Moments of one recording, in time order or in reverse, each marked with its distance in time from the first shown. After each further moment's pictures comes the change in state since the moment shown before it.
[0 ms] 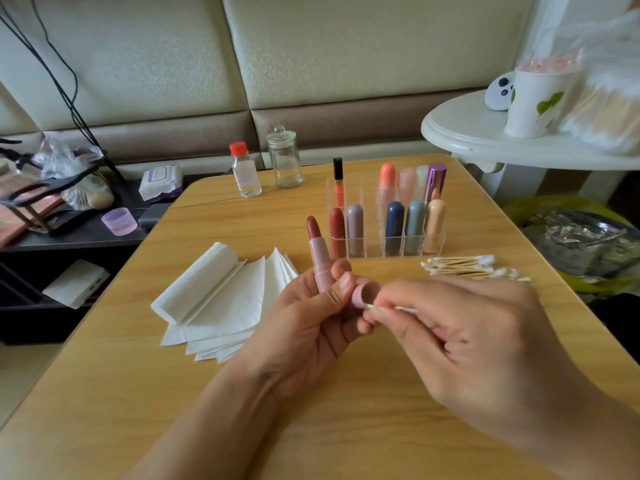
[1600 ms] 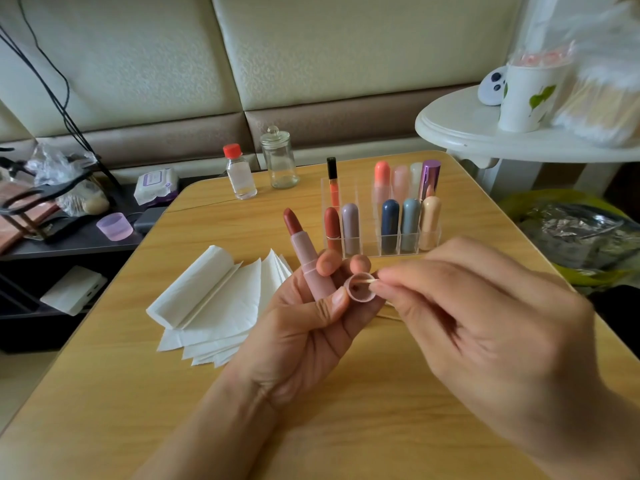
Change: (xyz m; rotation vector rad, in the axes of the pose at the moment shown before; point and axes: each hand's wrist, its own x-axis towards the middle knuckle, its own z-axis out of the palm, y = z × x) left_hand 0.006 -0.007 -0.008 -0.390 -0.230 0.030; right_hand -0.003 0.003 -0.003 -0.248 0.244 -0.156
